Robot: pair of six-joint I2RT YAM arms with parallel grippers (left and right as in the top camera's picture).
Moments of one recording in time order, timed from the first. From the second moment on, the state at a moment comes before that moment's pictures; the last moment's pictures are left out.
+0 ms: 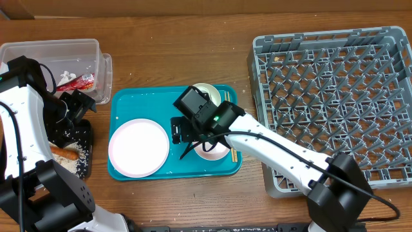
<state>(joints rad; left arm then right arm) 0.47 1.75 1.56 -1.37 0.14 -0.57 0.87 1.84 1.45 -0.79 -0.04 0.75</state>
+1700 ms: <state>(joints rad) 0.47 1.75 1.56 -1.37 0.14 -0.57 0.93 2.04 1.45 -0.83 0.09 0.80</state>
